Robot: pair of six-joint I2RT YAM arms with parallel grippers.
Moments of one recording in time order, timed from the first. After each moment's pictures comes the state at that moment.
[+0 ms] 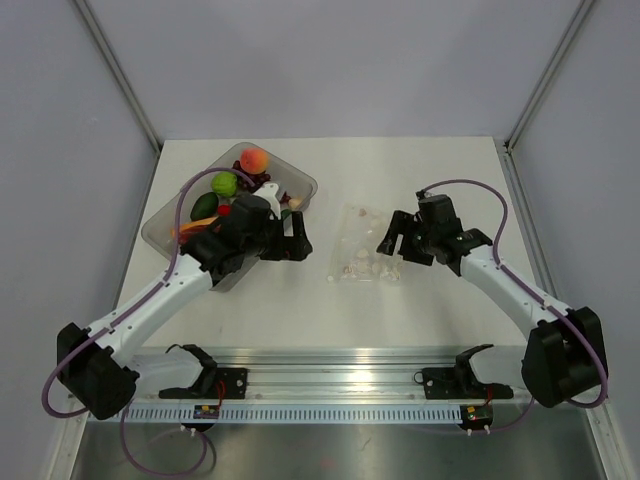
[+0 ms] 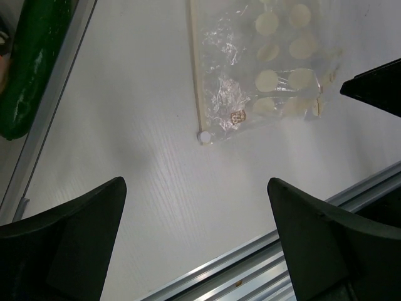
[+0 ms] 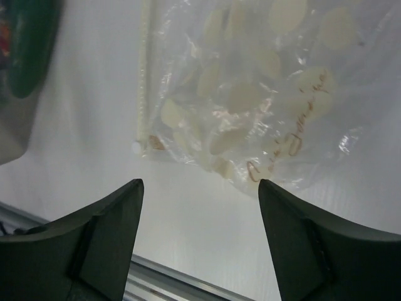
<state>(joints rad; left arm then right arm) -0.63 1.17 1.02 -0.55 0.02 -0.50 0.37 1.25 0.86 -0.39 -0.19 0.59</state>
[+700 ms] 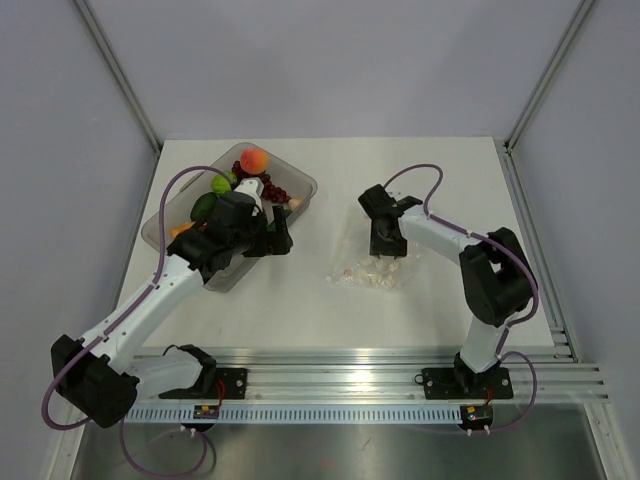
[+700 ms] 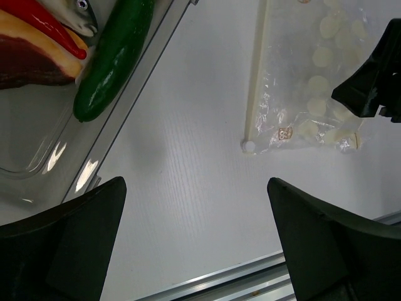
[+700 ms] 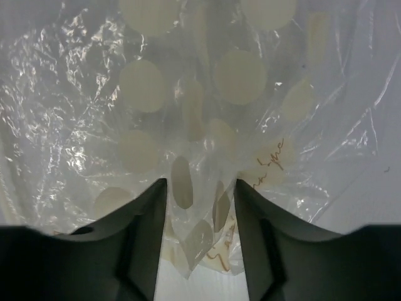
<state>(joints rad) -0.53 1.14 1.03 -0.64 -0.07 -0.50 0.55 1.80 1.28 -0.73 0.31 0.60</state>
